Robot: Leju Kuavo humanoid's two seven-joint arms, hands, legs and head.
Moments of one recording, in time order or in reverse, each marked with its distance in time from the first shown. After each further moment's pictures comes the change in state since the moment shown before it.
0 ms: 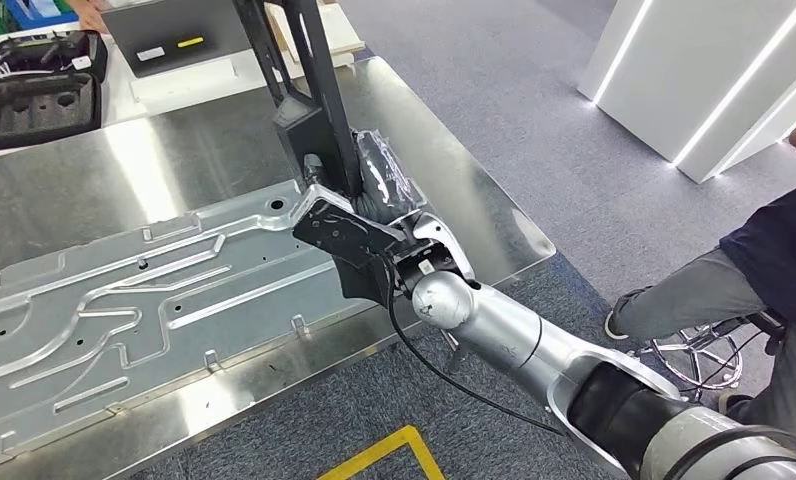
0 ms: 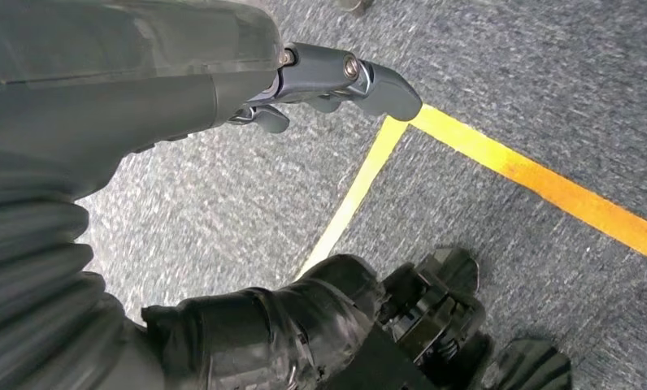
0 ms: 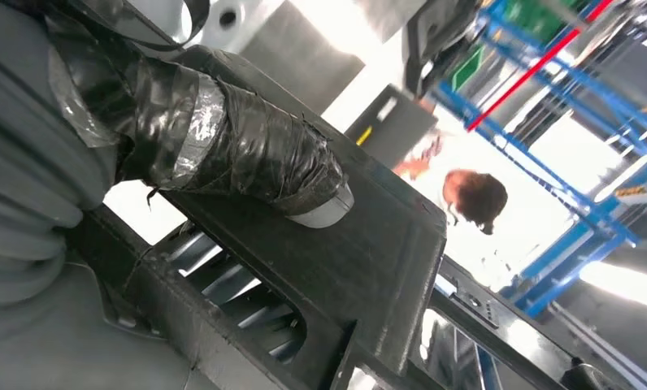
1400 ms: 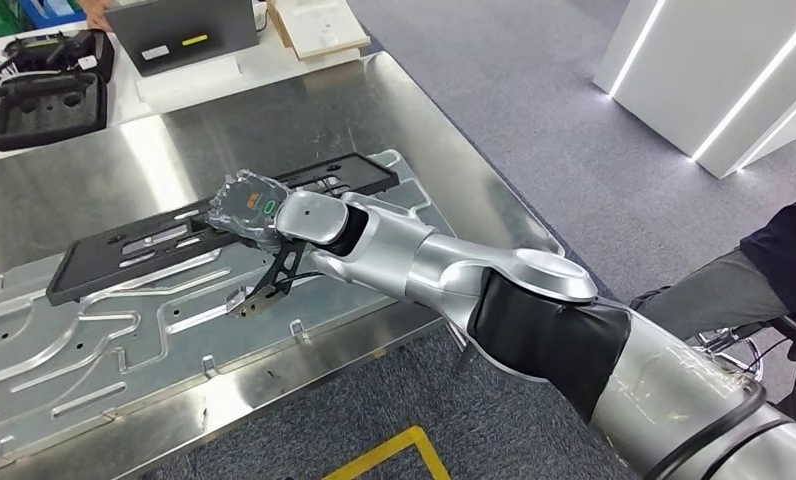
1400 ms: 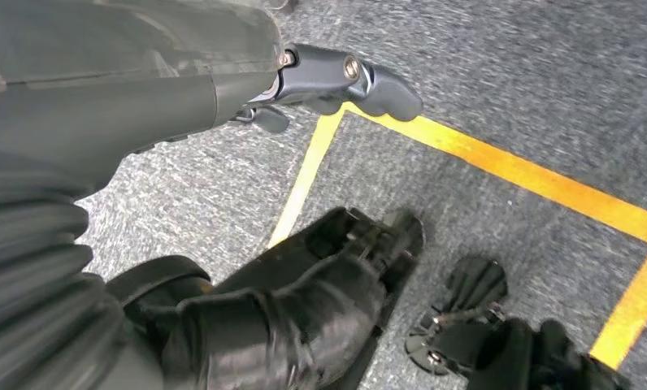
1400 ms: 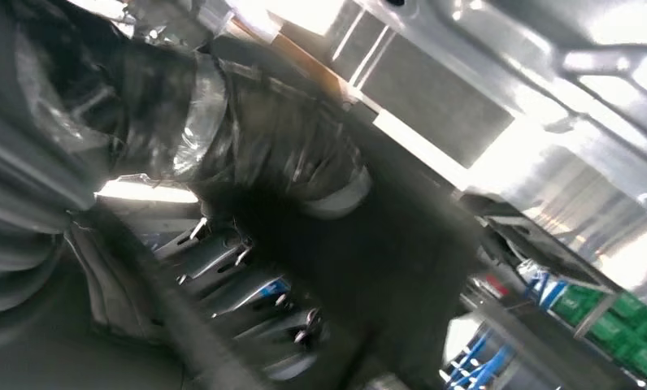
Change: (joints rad) left arm -0.011 -0.060 0.000 0.001 -0.077 -0.056 -0.072; right arm -0.530 0.283 0.527 0.919 0.710 0.420 -0.184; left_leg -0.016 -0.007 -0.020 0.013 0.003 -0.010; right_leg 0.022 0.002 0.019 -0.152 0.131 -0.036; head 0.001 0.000
